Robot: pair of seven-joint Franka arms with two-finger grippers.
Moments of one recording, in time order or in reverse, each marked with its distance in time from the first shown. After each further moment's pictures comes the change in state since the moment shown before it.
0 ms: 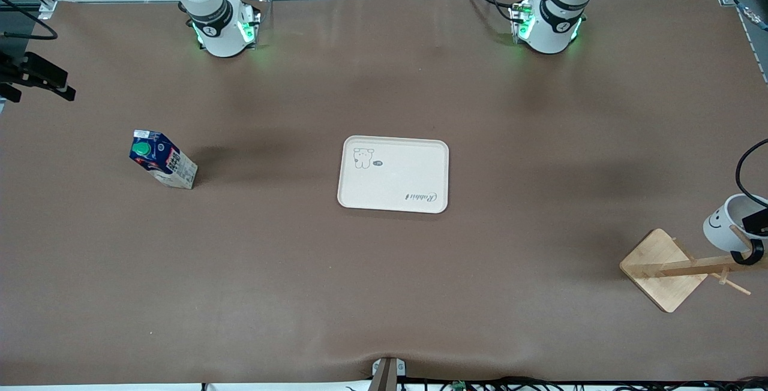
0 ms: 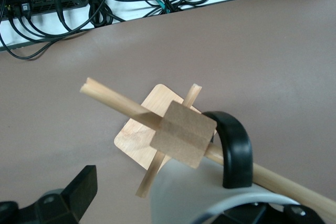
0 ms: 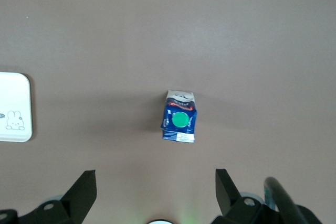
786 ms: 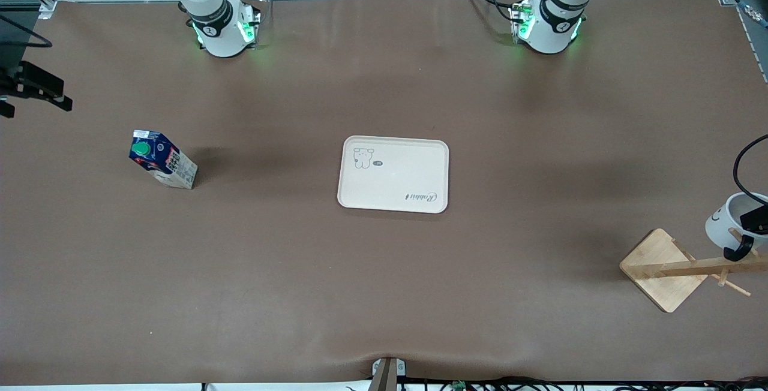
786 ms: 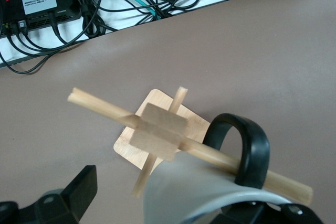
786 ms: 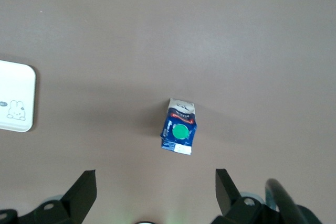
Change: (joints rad) left arm -0.002 -0.013 -0.026 0.001 0.023 0.001 0.028; right arm 0.010 0.050 -0.017 0.081 0.000 -0.023 -0.116
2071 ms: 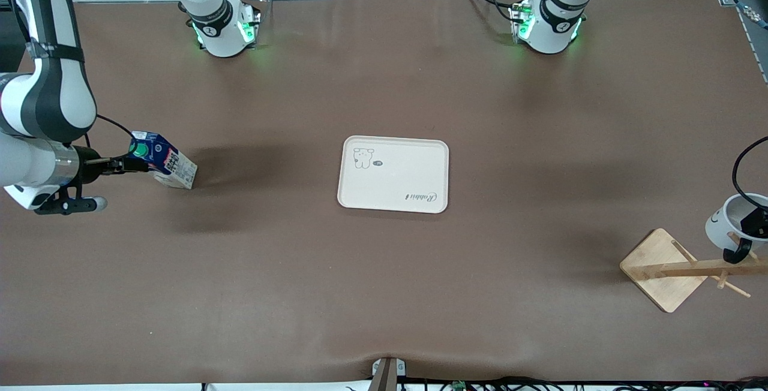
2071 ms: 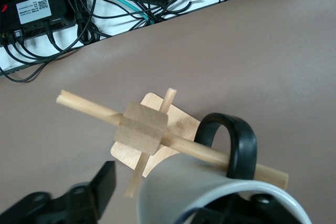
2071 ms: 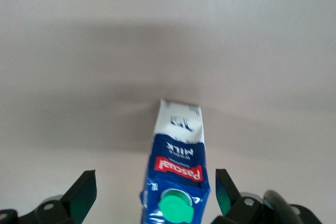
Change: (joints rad) left arm -0.016 -0.014 -0.006 0.003 0.004 -0.012 0.015; right arm -0.047 0.296 0.017 -0.212 0.018 0.299 -0.003
